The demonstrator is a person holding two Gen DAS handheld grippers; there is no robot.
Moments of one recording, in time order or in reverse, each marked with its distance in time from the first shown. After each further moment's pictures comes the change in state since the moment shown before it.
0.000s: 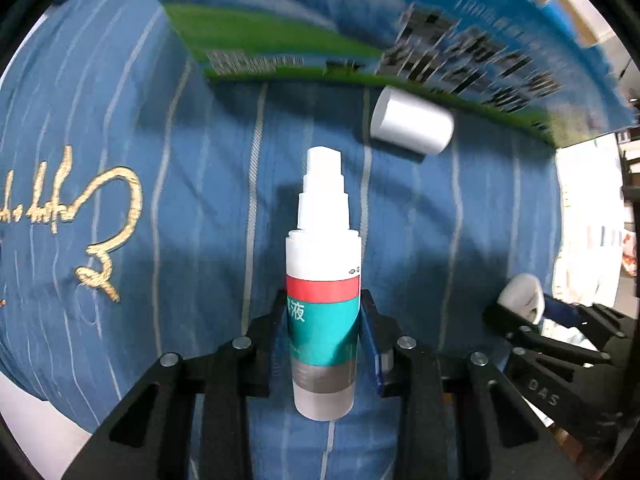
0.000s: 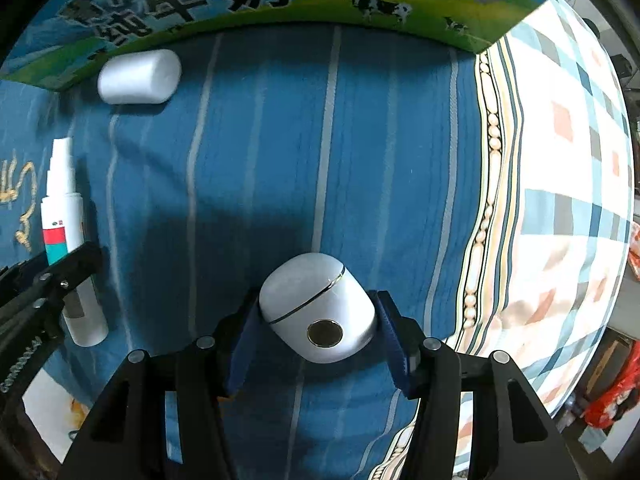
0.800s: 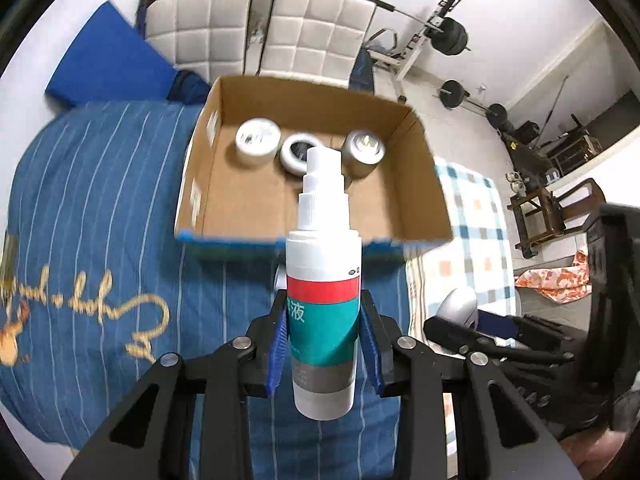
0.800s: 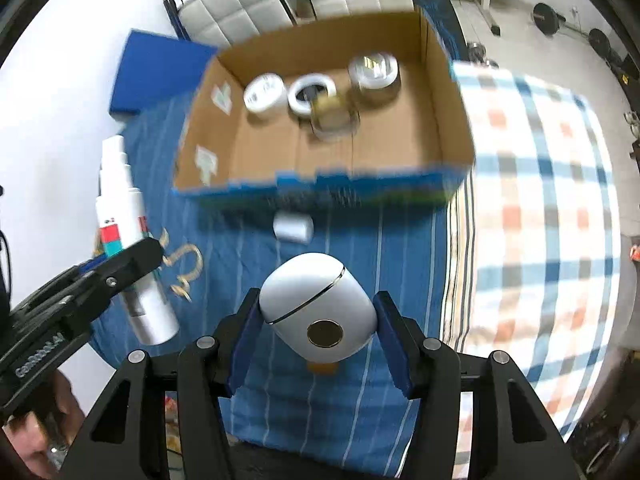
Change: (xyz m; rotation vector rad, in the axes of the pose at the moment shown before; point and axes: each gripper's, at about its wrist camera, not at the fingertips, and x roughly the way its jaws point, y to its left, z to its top) left arm -0.189 -0.005 0.061 0.069 -0.314 -0.207; right arm -0.230 -0.047 -0.001 0.020 -0.309 0.307
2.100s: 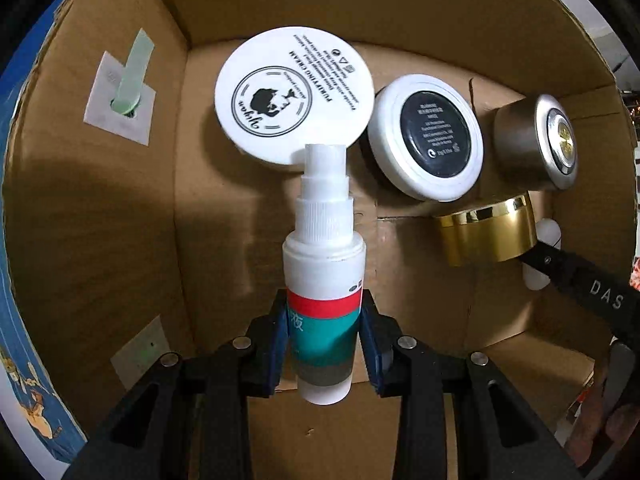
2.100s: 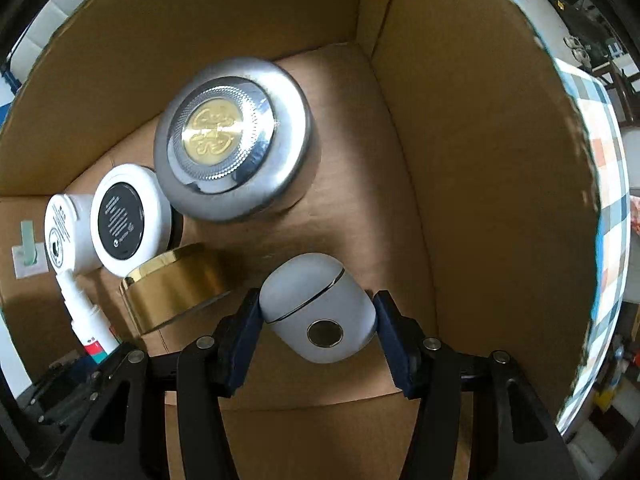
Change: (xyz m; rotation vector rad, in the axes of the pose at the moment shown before) left arm 0.244 0.084 0.122 -0.025 0.448 0.140; right arm 0.216 -0.087 0.195 0.294 0.213 -0.262
